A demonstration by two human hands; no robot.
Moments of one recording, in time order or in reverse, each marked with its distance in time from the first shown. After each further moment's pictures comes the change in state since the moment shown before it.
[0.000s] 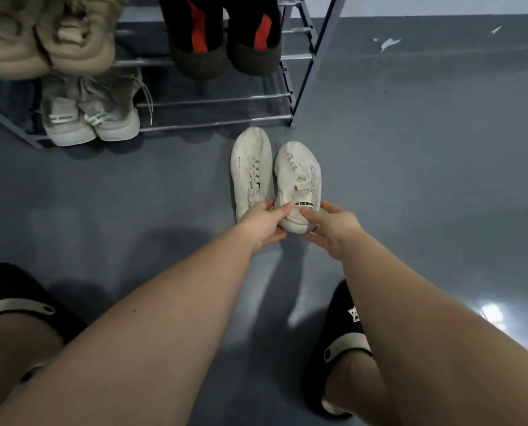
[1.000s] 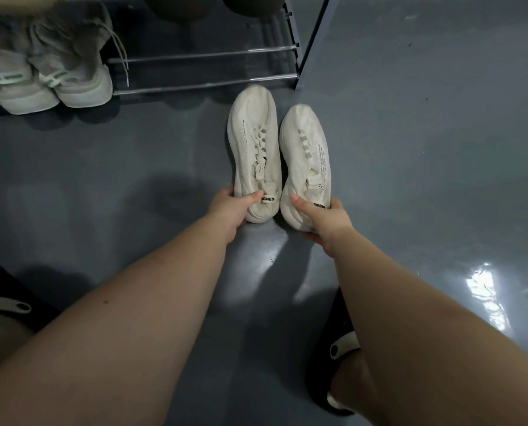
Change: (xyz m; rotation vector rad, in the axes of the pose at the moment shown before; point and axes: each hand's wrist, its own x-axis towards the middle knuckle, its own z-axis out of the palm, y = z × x) left_hand 0.052 -0.030 -0.054 -0.026 0.266 -0.015; right_hand 0.029 0.032 0.013 -0.068 0.090 -0.027
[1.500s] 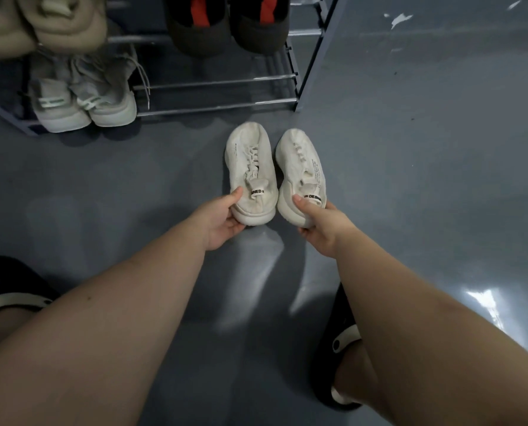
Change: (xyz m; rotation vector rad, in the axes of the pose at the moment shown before) left_hand -0.040 0.023 -0.034 -0.226 -0.167 -0.157; right_hand -0.031 -0.017 0.005 0.227 -0.185 0.087
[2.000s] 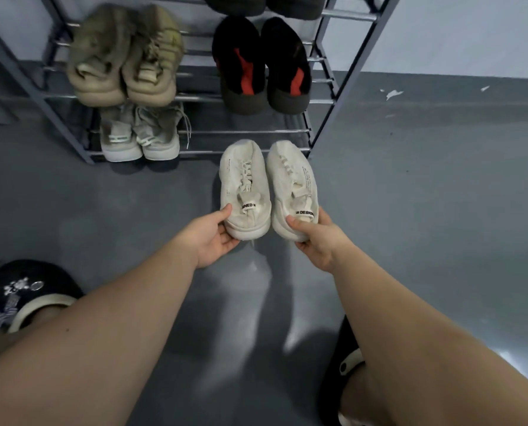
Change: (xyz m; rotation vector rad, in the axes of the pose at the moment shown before) left_hand -0.062 0.025 -0.042 -0.172 -0.063 0.094; right_hand -0.050 -0.011 0.047 -0.076 -0.203 -0.188
